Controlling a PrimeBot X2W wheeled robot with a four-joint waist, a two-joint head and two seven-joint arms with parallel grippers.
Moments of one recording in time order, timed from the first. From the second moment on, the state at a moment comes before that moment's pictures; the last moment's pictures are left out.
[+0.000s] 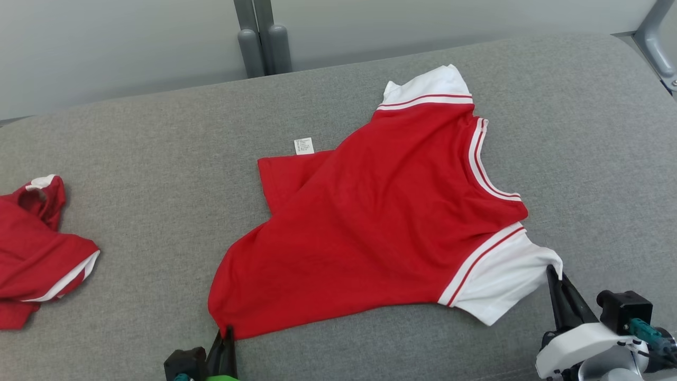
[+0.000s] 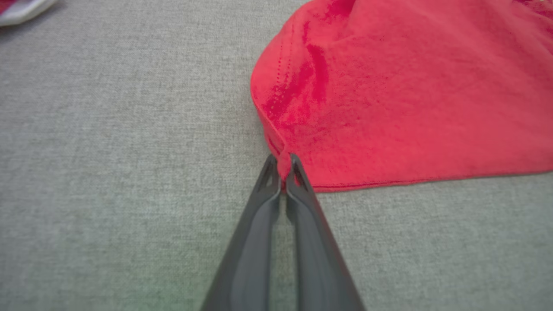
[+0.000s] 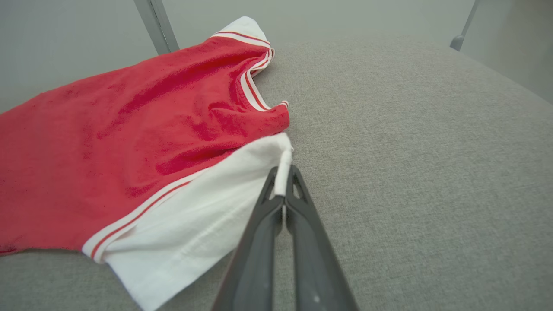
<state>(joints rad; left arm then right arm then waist) -0.01 0.05 -0.27 0.53 -0.34 0.10 -0.27 -0.02 -0.16 0.01 0.36 0.23 0.13 -0.26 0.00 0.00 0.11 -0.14</state>
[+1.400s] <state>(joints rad) -0.78 0.21 0.01 0.29 -0.02 -0.08 -0.26 -0.91 -0.39 0.14 0.25 0.47 0.13 -0.26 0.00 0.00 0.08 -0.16</state>
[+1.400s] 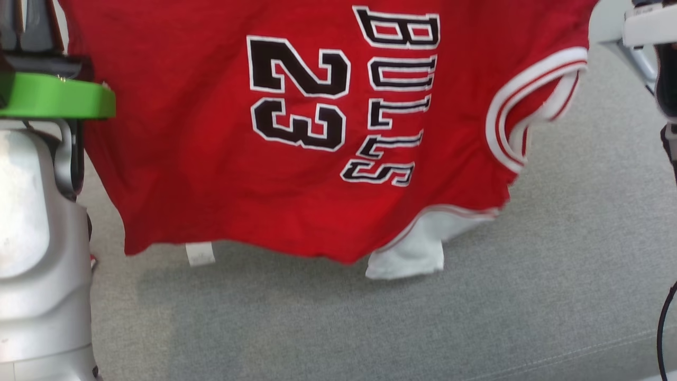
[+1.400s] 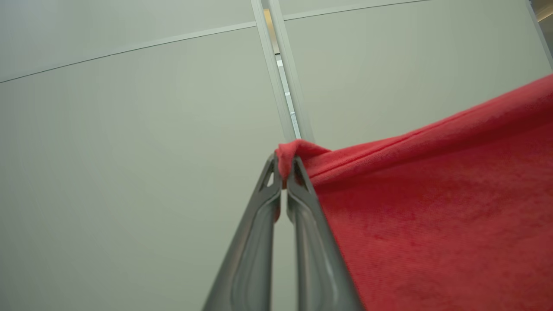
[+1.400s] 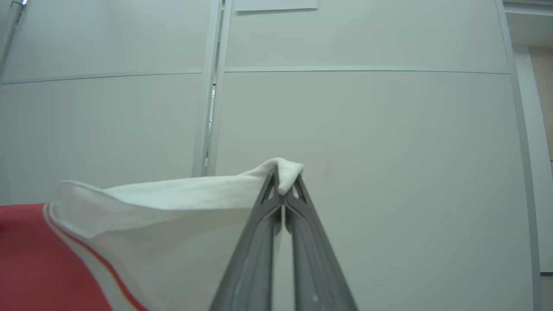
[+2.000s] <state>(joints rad) -1.32 0.19 -0.01 0.47 0.01 0.02 -0.27 -1.43 -0.37 -0.01 0.46 0.30 0.13 -0.26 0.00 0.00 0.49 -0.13</state>
